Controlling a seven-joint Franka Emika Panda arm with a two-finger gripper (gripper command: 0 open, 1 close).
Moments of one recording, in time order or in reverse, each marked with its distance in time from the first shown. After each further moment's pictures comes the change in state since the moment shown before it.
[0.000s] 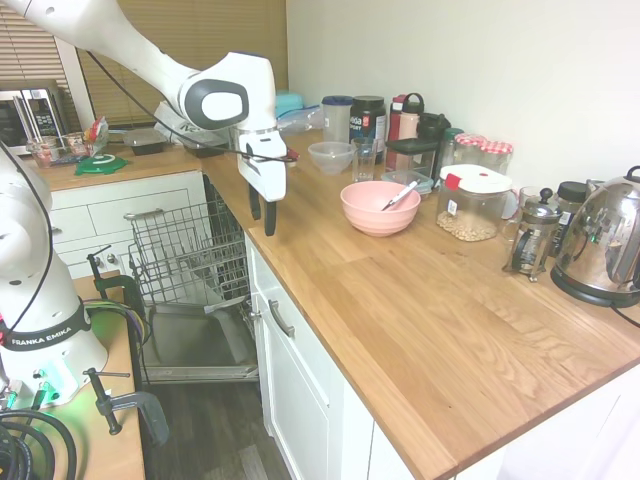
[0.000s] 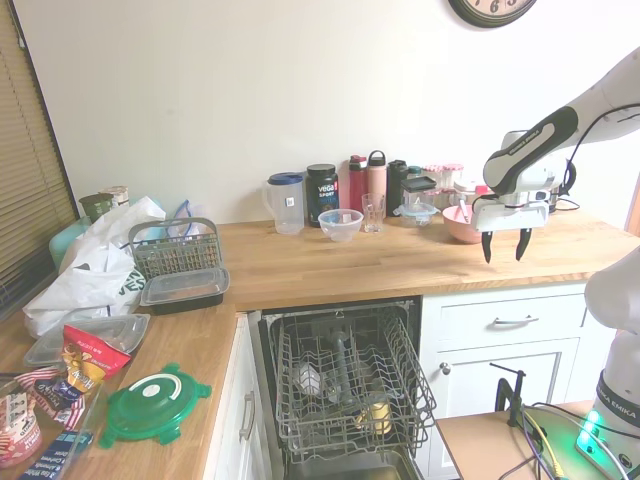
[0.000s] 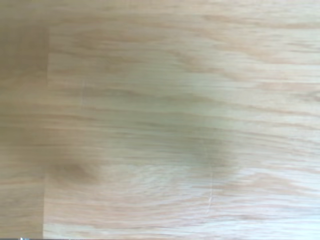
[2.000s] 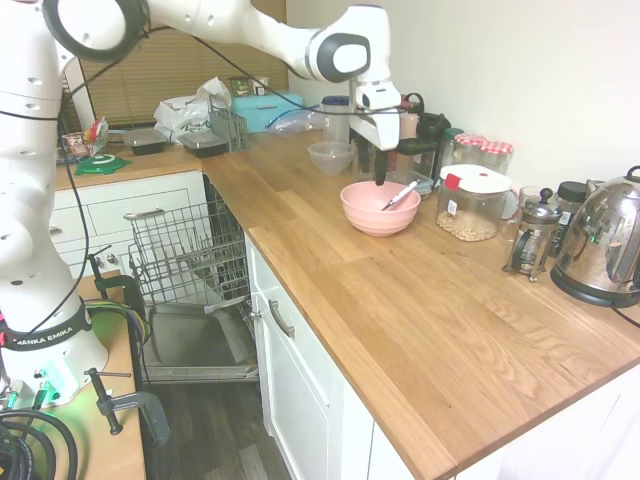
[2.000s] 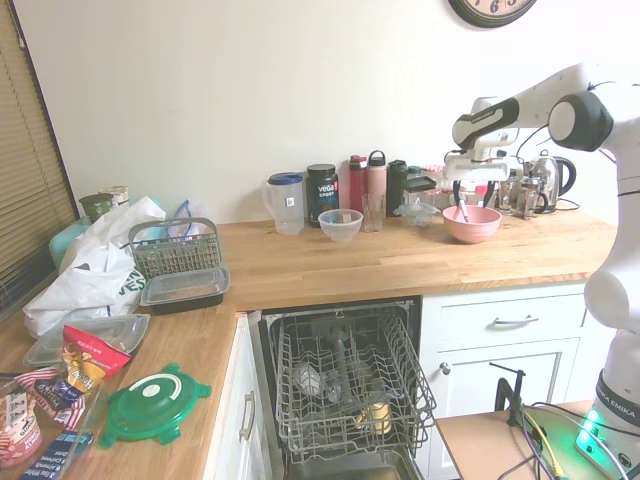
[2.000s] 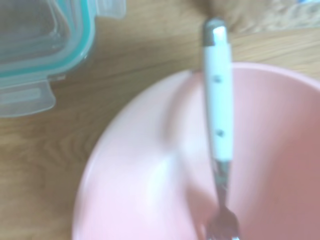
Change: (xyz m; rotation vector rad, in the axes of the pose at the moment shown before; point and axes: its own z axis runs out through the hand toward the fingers) arm 0.204 -0.172 -0.056 0.074 0.056 0.200
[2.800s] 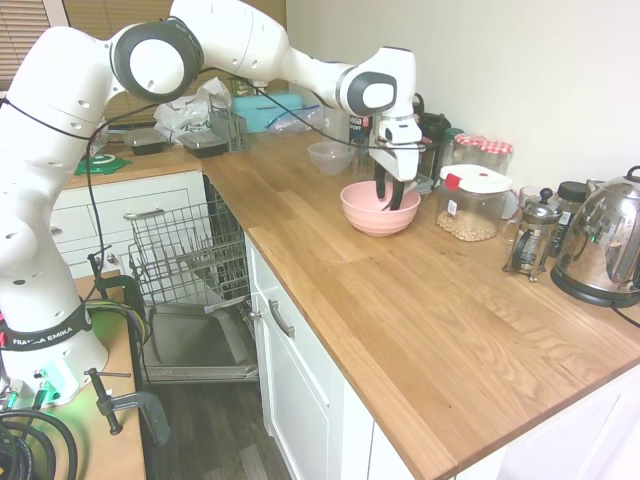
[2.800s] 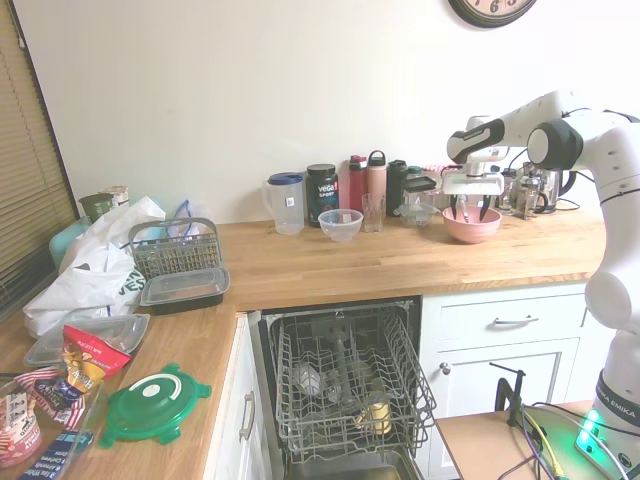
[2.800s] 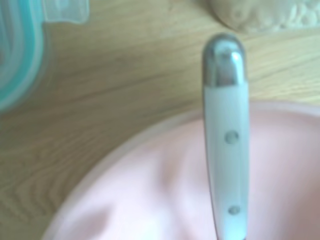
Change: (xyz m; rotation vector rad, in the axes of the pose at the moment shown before) arm 0.032 -0.022 0.046 -0.038 -0.024 0.040
